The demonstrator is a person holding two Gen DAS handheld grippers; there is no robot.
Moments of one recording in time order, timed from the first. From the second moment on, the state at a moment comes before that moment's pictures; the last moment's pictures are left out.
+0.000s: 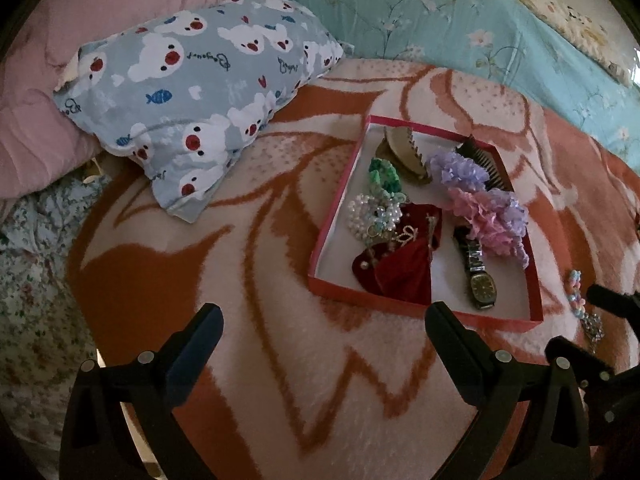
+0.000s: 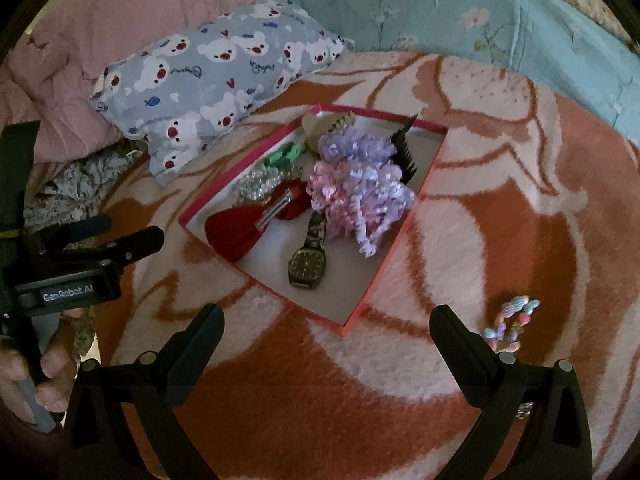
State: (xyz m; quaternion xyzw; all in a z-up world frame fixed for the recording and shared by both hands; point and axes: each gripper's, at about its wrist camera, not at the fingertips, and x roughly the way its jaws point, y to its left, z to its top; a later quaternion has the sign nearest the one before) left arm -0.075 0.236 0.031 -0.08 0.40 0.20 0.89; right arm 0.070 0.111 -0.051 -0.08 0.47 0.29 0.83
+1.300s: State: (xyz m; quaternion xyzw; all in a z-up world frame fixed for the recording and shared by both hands) left arm -0.066 0.228 0.024 -0.06 0.40 0.19 0.90; right arm 0.084 0.110 -0.060 -0.06 0.47 0.29 0.83
